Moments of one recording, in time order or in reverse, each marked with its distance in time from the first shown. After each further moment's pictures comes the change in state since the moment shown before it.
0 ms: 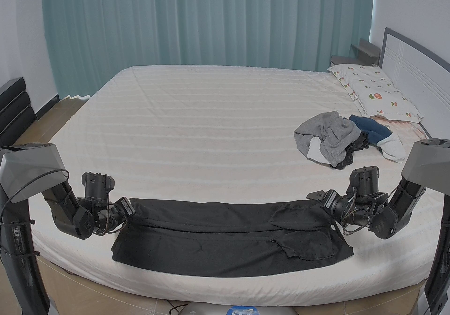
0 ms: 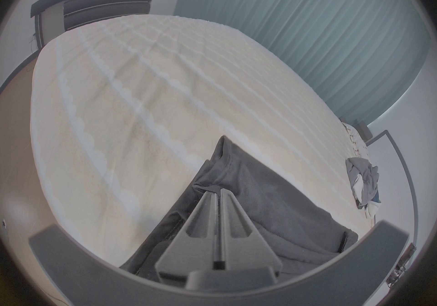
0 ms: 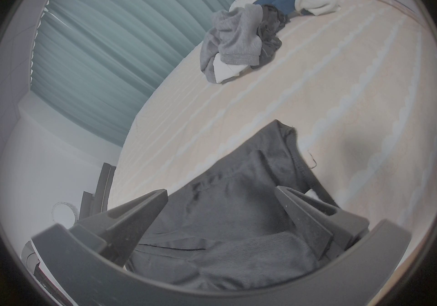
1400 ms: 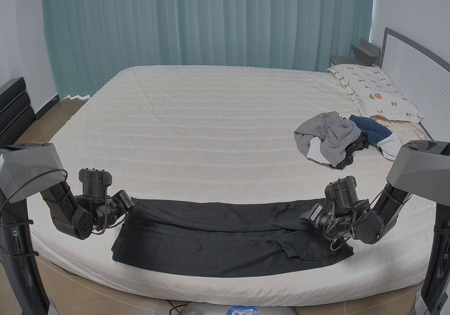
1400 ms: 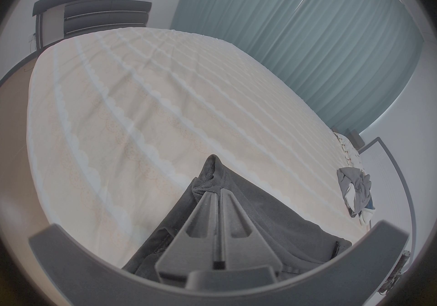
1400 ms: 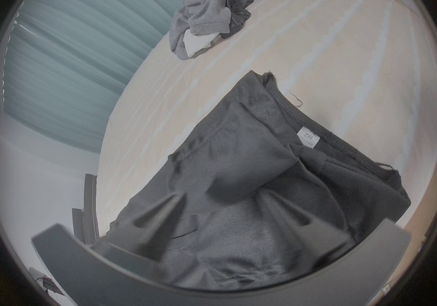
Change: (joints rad) left arm 0.003 -0.011 0.012 -0.076 0.009 -0.003; right arm 0.107 0.054 -0.060 0.225 -0.112 0.210
